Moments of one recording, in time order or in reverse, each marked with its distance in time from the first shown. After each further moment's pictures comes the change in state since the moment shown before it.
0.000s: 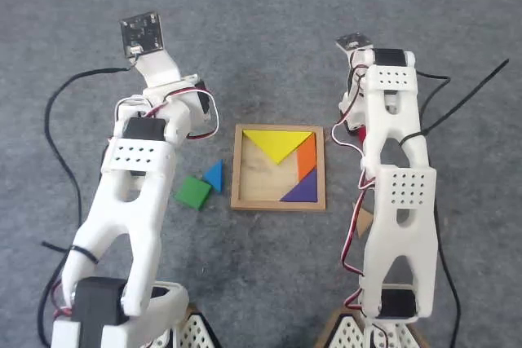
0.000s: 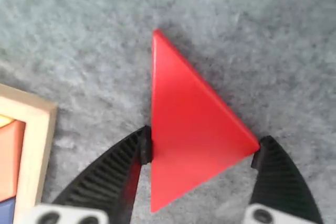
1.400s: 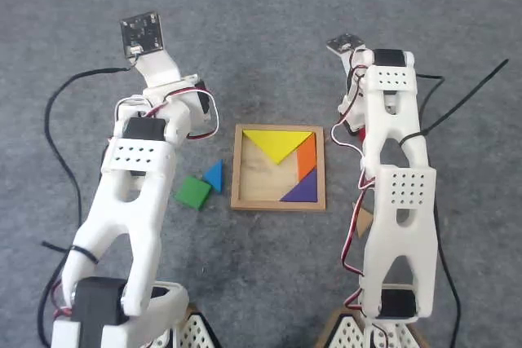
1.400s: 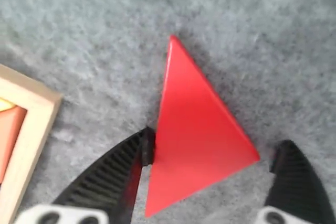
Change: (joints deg) left arm 0.0 0.0 0.0 0.0 0.0; right arm 0.0 0.4 0.0 -1.3 8.4
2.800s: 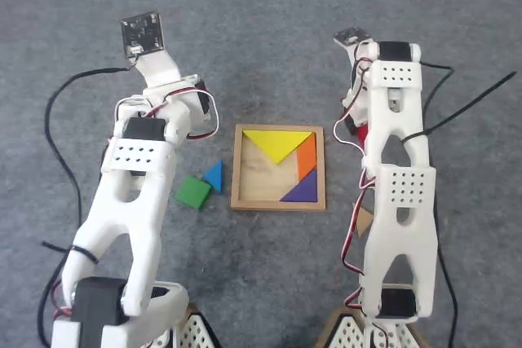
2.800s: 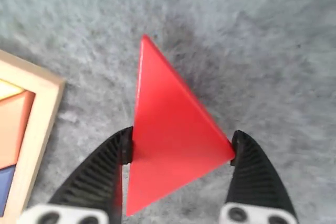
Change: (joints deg) left arm 0.0 0.0 0.0 0.0 -0.4; right arm 0.4 0.4 -9.5 8.7 -2.4
